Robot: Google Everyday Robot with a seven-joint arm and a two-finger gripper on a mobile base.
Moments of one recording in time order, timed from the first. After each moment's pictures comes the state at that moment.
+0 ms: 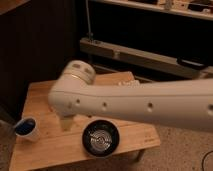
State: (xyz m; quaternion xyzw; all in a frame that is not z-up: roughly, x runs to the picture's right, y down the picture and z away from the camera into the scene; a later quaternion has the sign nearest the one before) arm -0.205 0.061 0.561 -0.16 -0.20 -0.05 0.97
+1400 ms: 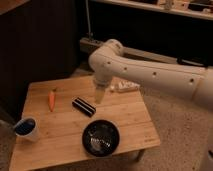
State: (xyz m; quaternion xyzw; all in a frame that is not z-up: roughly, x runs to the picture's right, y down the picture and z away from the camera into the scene) arm -0.001 0.002 0.712 -0.22 -0.03 0.14 0.96
